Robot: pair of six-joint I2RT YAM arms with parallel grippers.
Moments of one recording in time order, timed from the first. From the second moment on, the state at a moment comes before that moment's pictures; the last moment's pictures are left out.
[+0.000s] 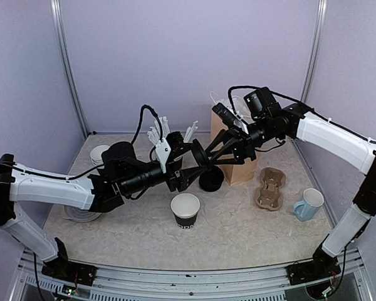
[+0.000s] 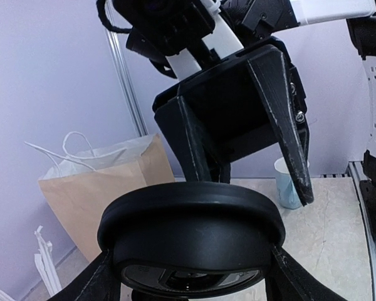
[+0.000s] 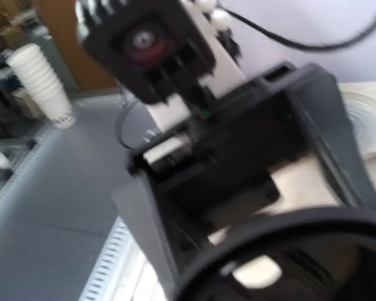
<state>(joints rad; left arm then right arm) -1.01 1.49 0.82 0.81 0.10 0.25 0.65 1.63 1.56 -0.71 -1.19 -0.49</state>
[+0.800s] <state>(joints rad) -1.06 1.66 1.59 -0.94 -0.07 -0.14 0.47 1.46 1.01 -0.45 -0.81 -0.42</state>
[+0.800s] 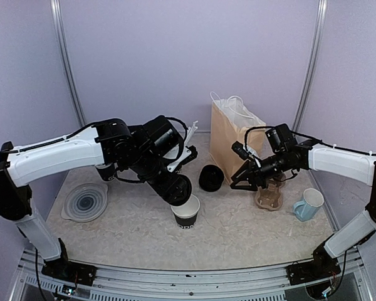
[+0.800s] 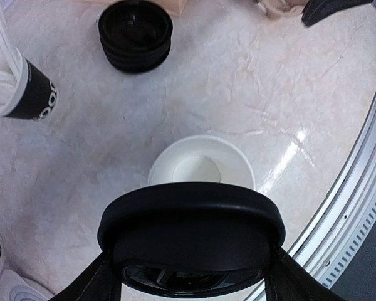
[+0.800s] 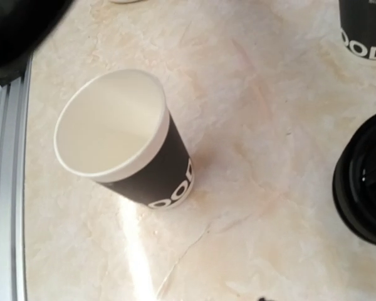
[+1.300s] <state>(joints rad) -1.07 1.76 1.66 -1.05 -0.05 -0.18 0.54 1.48 1.02 -0.42 -0.79 -0.42</state>
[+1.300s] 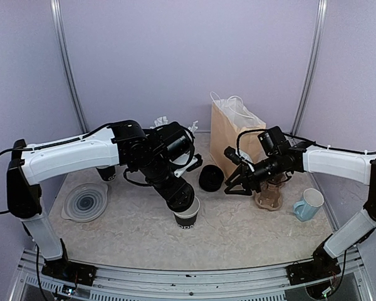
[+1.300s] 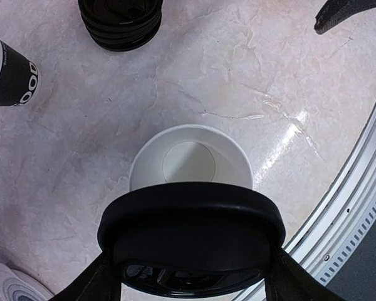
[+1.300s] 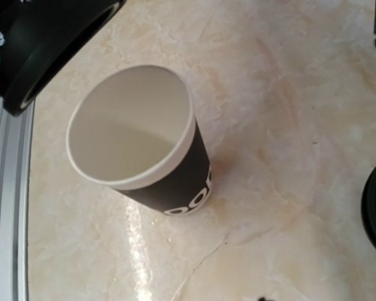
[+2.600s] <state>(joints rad) -1.05 1.88 1.71 -1.03 -0.04 -0.14 0.54 1.52 1.02 -0.42 -0.79 -0.43</state>
